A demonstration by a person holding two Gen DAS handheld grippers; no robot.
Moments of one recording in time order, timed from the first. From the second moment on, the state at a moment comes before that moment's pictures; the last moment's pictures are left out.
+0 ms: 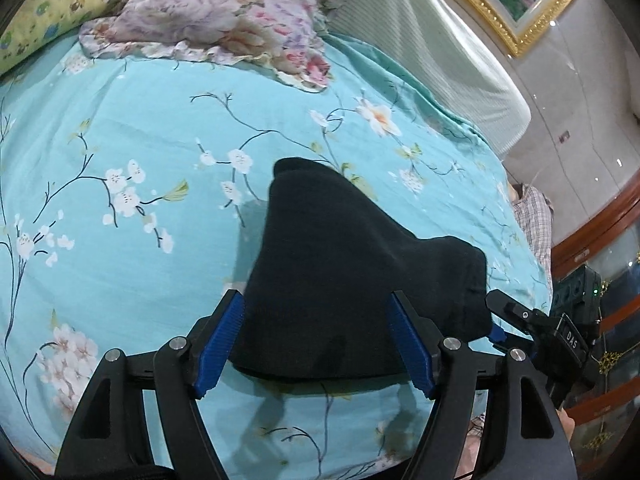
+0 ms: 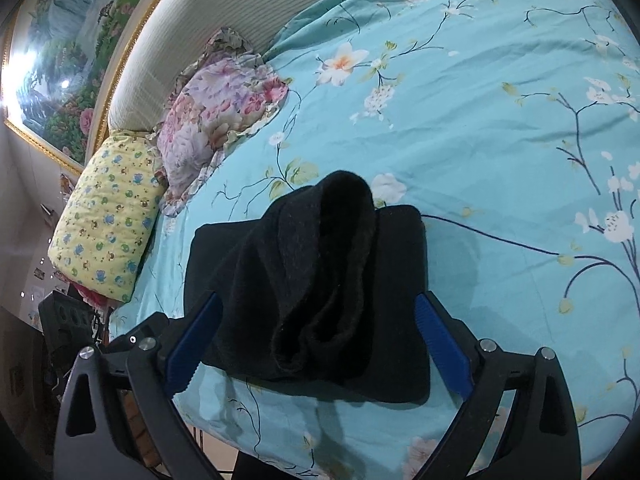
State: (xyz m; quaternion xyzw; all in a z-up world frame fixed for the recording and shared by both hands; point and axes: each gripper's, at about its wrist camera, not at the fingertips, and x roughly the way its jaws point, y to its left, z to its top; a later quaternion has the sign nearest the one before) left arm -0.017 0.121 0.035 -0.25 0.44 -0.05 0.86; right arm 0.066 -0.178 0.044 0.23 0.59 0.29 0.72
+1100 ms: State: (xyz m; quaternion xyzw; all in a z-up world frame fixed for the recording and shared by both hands) left arm 0.033 0.127 -0.007 -0.27 0.49 -0.06 0.83; right arm 0.066 -0.175 0.011 0.26 0.61 0.25 0.71
